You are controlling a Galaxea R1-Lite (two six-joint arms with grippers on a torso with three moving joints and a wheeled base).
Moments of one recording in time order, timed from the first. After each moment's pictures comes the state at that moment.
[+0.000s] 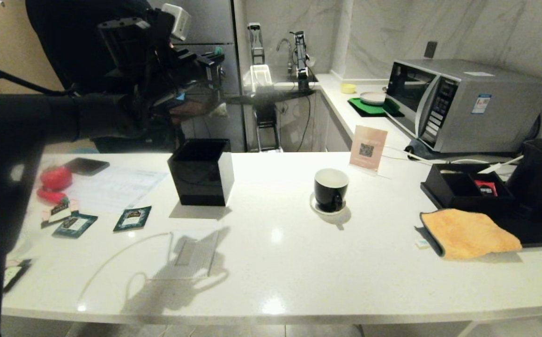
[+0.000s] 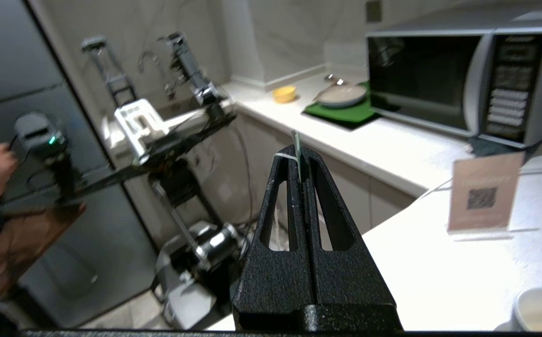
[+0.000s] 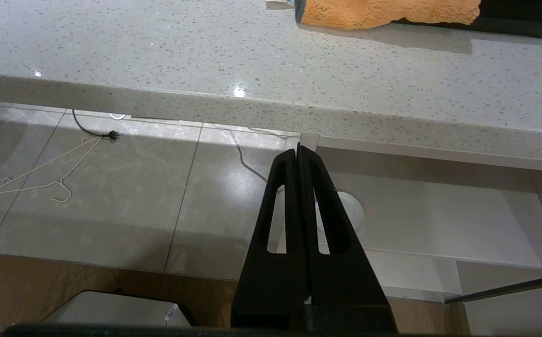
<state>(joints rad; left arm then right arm) -0.21 2.17 -1.89 -0.53 -0.33 0.10 0.11 0.28 0.00 0.00 -0.04 -0.04</state>
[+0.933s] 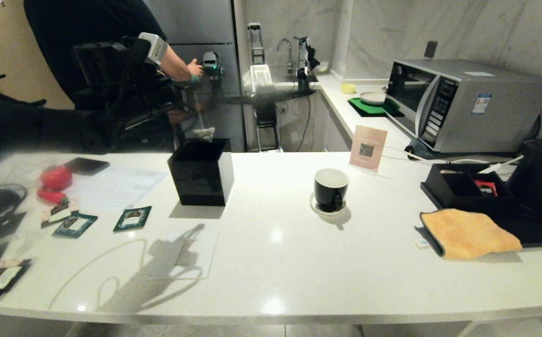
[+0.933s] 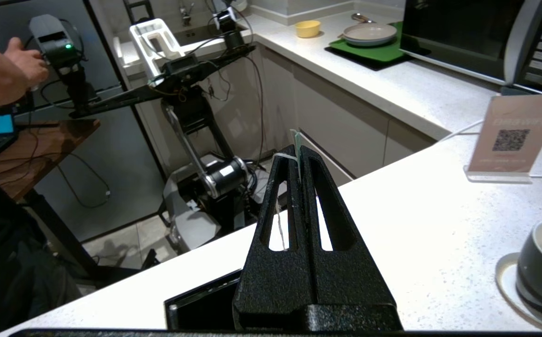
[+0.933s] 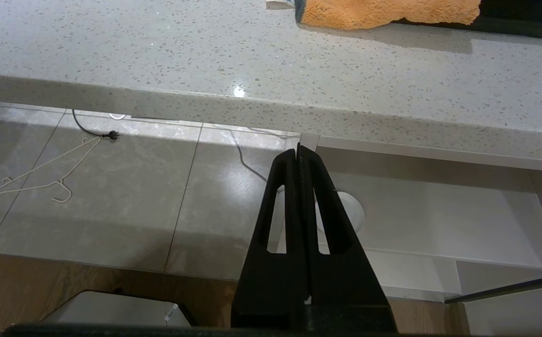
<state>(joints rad) -0.11 2.06 -1.60 -0.55 -0.34 0.07 0.11 0.28 0.00 0.00 -0.04 -0.04</state>
